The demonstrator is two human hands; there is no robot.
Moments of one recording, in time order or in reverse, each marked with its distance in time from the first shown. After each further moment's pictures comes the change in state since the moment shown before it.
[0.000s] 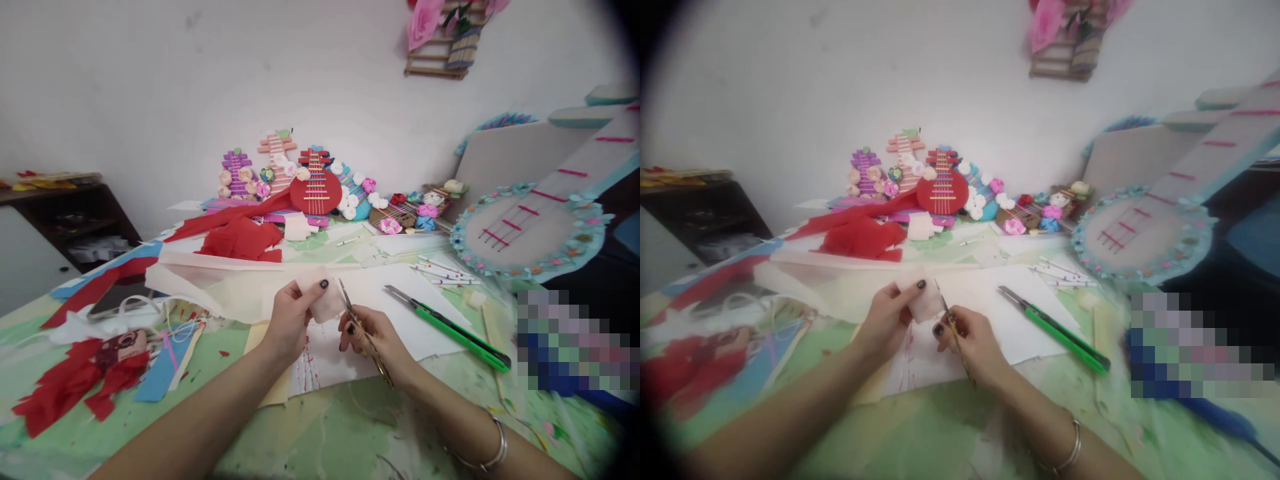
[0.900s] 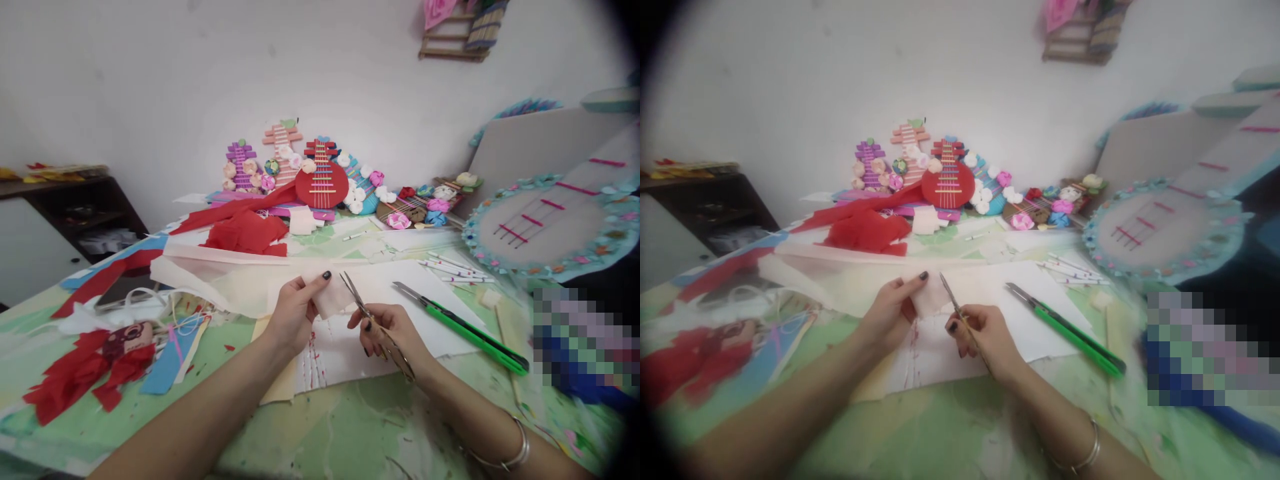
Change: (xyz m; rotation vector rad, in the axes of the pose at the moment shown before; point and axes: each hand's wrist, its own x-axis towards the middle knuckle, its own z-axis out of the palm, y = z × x) left_hand 0.005 0.005 -0.003 -0.068 0.017 -0.128; right_hand 0.002 -0.002 -0.006 0.141 0.007 0.103
